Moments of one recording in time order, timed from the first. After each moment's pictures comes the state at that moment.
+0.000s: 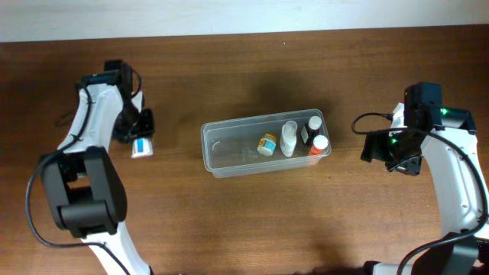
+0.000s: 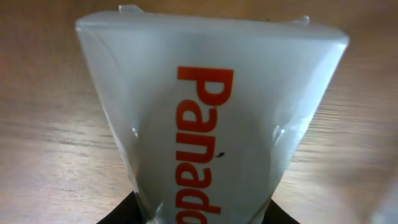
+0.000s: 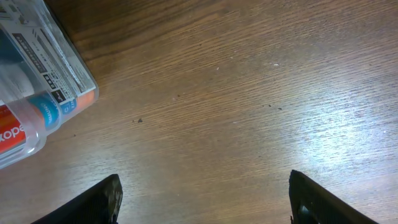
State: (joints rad) left arm 0.05 2.05 1.66 -1.15 -0.01 -0.06; right arm -0.21 1.52 1.24 -1.20 -0.09 0.13
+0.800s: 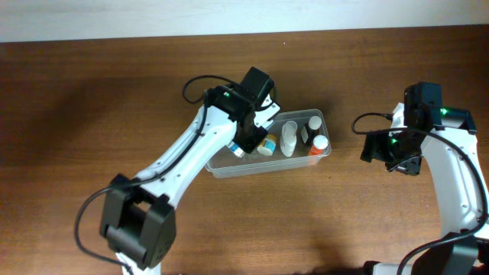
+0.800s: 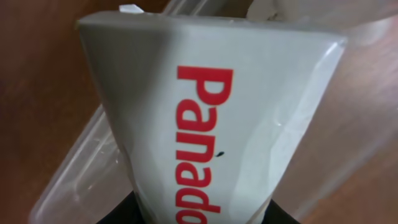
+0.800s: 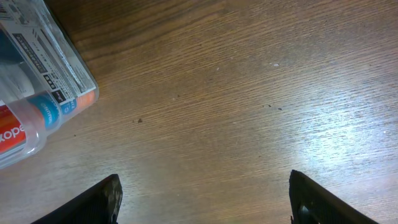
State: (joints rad) left arm -0.61 1.95 1.69 -1.06 -0.01 0.20; right arm -0.21 1.52 1.24 -1.20 -0.09 0.13
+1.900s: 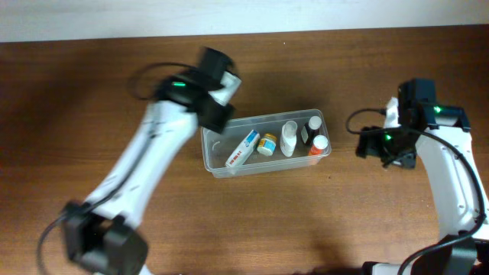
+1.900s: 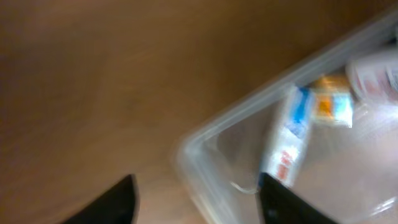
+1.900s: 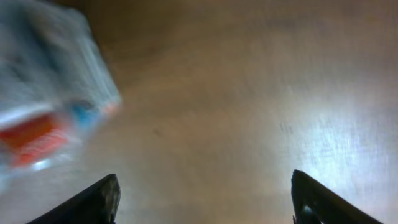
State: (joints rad) left arm -0.38 1.77 1.68 -1.05 -0.09 0.04; right arm -0.14 1.52 1.29 -1.15 -0.09 0.12
